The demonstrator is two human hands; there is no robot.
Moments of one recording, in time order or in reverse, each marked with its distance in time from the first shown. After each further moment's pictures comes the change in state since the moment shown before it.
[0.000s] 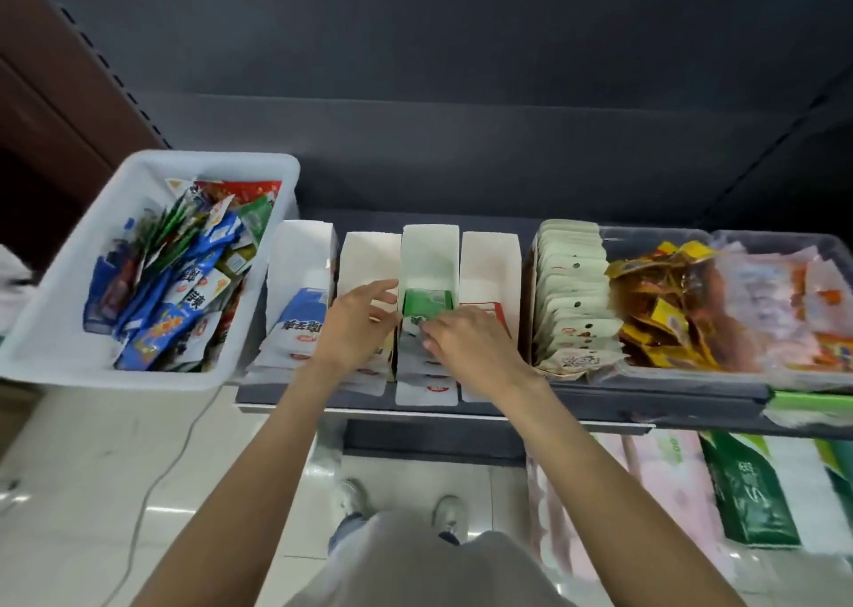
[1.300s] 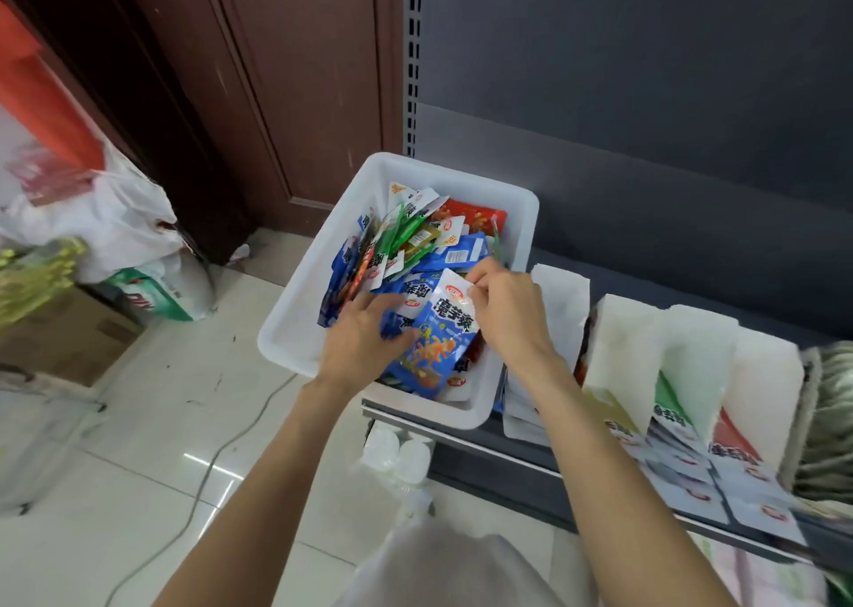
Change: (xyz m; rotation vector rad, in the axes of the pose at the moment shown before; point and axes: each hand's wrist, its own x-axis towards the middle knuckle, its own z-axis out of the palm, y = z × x) left_hand -0.022 -0.219 -0.181 0.051 0.168 -0.128; right_hand 0.208 -0.203 -0.009 0.304 0.120 0.283
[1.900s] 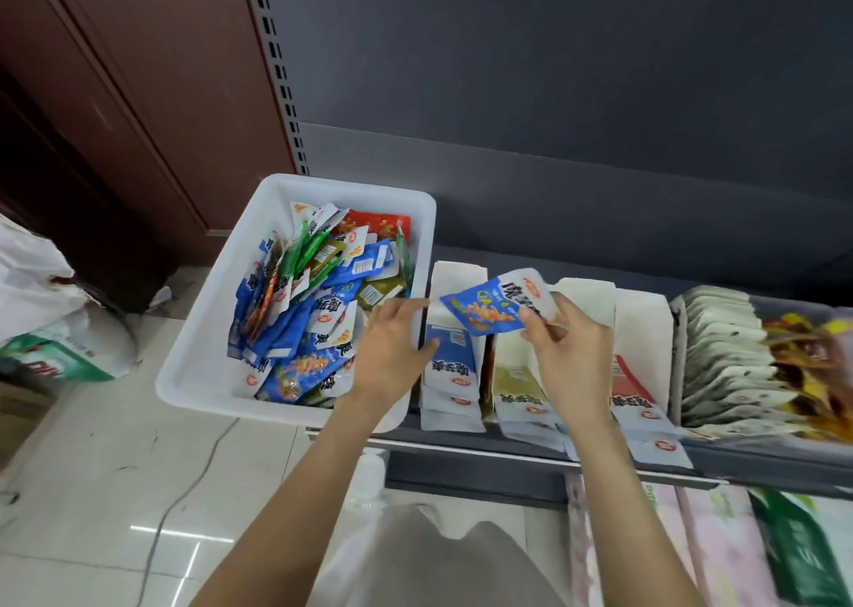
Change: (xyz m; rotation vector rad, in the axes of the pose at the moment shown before) left_hand -0.001 0.112 0.064 -0.027 -0.018 0.226; right_hand -0.088 0.101 -0.064 0.349 0.450 0.248
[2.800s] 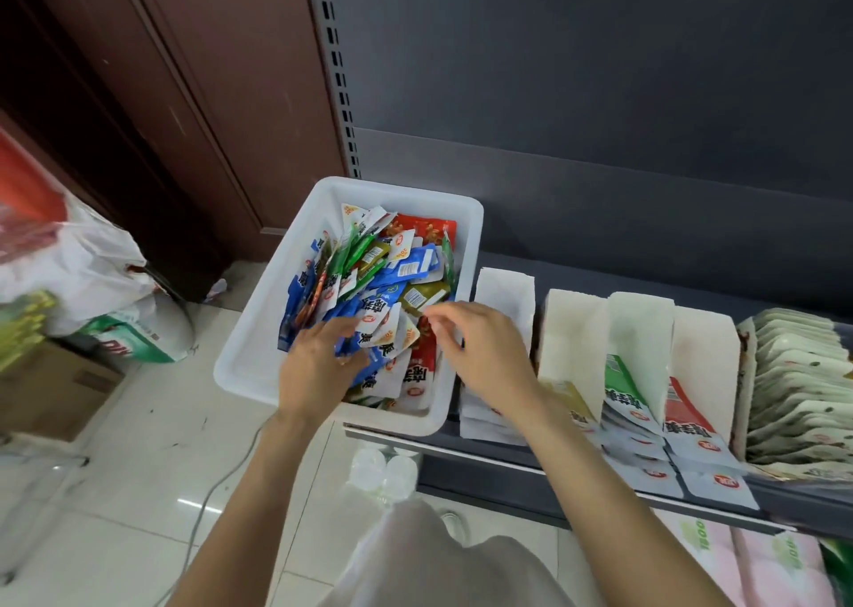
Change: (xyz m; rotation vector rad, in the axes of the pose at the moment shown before) left_hand -0.035 -0.091 -0.064 0.136 0.163 -0.219; right_hand 0.000 -0.057 0.079 -0.174 -0.473 -0.422
